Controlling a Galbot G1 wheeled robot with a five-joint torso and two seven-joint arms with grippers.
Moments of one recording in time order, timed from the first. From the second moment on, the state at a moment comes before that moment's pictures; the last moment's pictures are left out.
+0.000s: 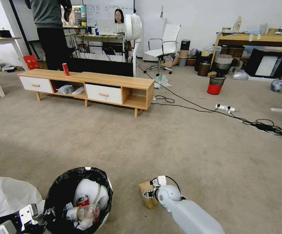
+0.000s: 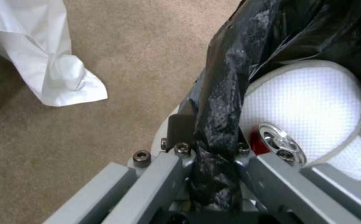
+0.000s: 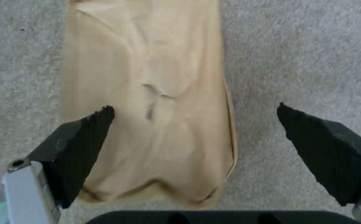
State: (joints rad) left arm 1.69 -1.48 -0.94 -2.26 -0.78 0.68 -0.24; right arm -0.66 1.34 -0.27 1.03 0.86 -0.58 0.33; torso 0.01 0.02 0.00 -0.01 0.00
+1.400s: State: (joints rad) left arm 1.68 -1.49 -0.93 -2.24 -0.77 0.67 -0.24; right arm -0.67 1.27 -0.38 1.16 0.91 -0.46 0.31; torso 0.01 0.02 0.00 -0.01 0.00
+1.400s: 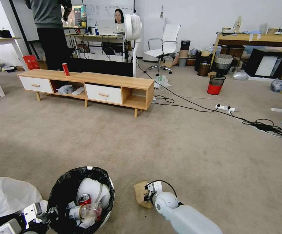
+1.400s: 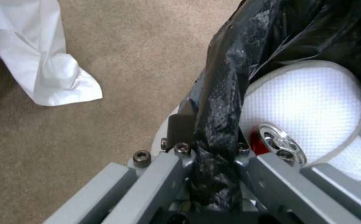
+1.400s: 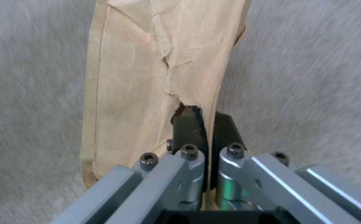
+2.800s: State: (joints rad) left arm 1.68 -1.42 -0.93 -2.34 -0.95 0.74 -0.33; right arm -0.39 0.88 -0.31 2.22 1.26 -0.36 0.37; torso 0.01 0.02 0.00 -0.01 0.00
